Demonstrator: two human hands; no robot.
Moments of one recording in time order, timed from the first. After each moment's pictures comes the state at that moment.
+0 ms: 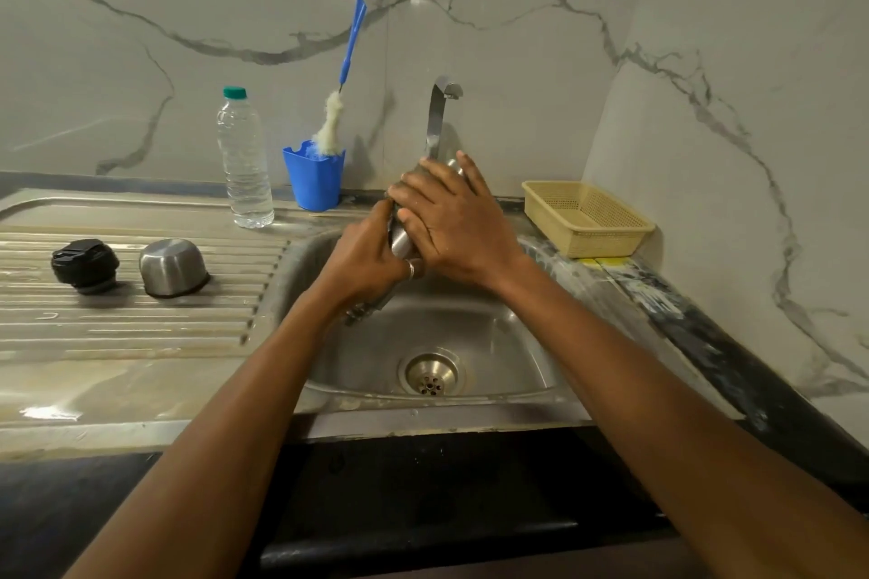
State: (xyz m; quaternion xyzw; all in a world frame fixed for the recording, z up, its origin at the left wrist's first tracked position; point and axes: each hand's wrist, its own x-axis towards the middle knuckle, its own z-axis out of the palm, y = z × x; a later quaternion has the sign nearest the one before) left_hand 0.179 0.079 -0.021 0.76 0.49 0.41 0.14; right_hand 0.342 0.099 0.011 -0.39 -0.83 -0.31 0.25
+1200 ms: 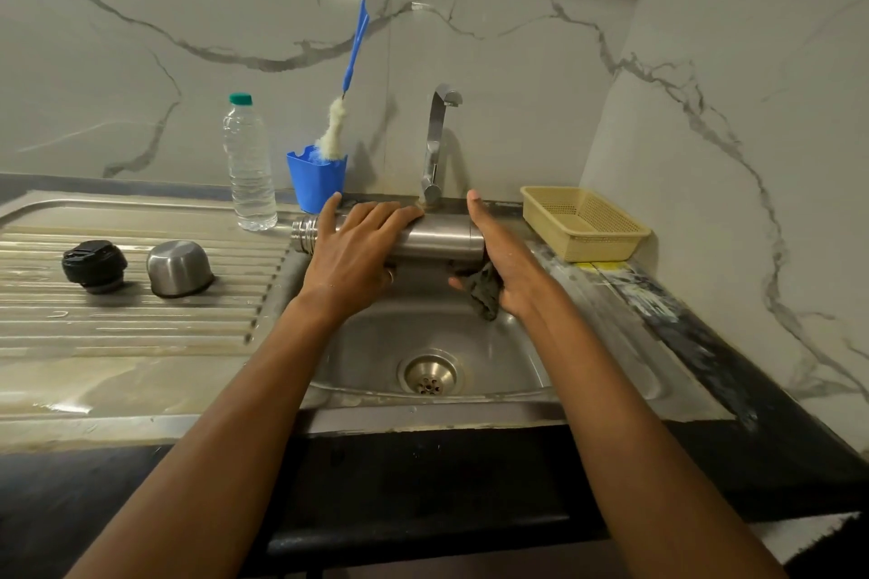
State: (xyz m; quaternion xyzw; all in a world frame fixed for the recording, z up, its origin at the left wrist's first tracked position) left_hand 0.162 0.077 -0.028 0.79 0.50 0.26 -0.23; right_hand 0.365 0.060 0.008 -0.51 -0.43 0.55 0.49
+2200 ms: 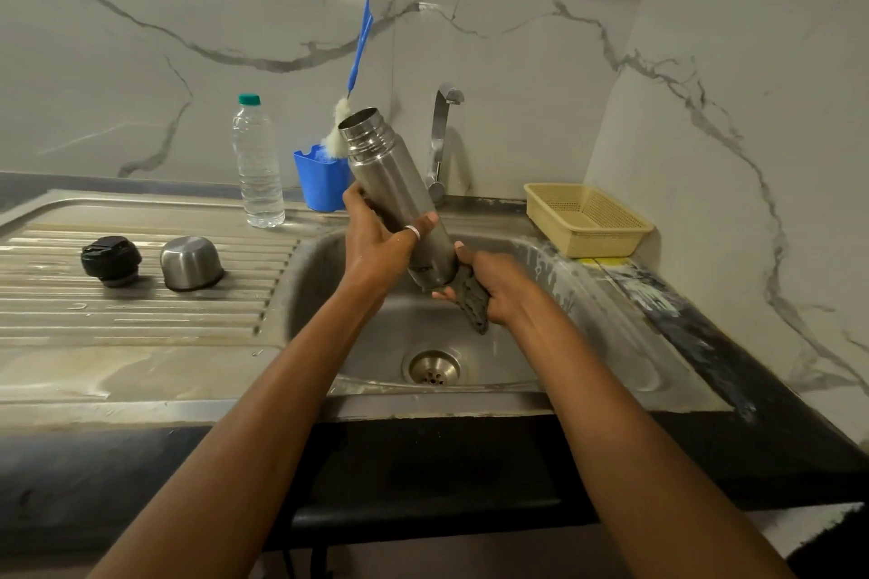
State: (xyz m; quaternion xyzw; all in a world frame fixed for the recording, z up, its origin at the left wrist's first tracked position) left_hand 0.203 0.064 -0.017 0.52 0.41 0.64 0.38; right_hand 0.358 0.068 -0.020 -0.52 -0.35 0.61 0.49
